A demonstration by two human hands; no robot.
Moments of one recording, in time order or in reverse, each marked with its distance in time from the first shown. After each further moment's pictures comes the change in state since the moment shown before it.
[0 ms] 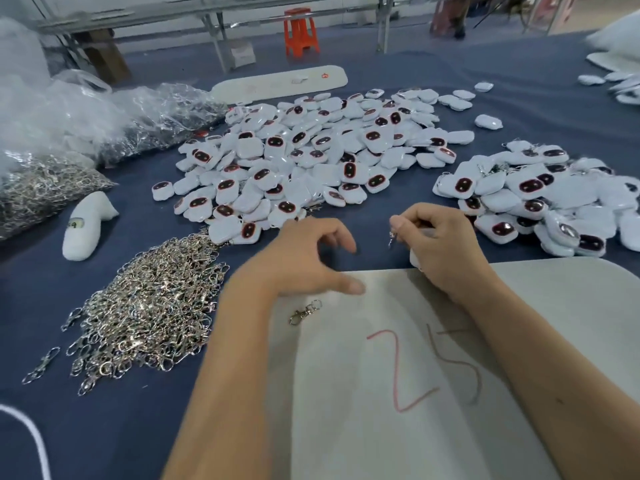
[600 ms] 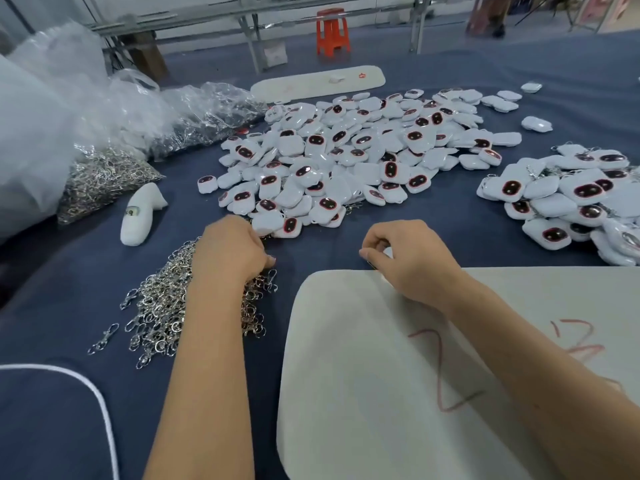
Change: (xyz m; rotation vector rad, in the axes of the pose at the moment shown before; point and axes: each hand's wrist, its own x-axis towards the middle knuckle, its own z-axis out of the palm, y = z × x) left_hand -0.045 -0.056 -0.064 0.309 0.356 -0.675; right_hand -0.002 -0.044 0.063 -0.407 -0.333 -0.163
